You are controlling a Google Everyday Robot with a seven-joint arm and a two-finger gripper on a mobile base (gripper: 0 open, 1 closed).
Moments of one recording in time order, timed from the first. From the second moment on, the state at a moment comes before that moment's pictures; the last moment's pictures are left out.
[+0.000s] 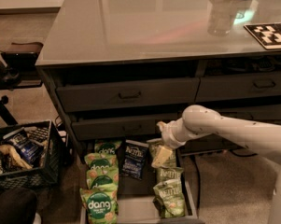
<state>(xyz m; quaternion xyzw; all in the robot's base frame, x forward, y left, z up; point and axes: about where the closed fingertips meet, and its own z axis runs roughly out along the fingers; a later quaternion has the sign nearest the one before) 0.588 -0.082 0.510 -0.62 0.73 0.14 0.26</state>
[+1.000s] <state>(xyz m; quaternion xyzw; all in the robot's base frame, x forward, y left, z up) 0.642 -0.026 0.379 -0.70 0.63 0.15 0.31</state>
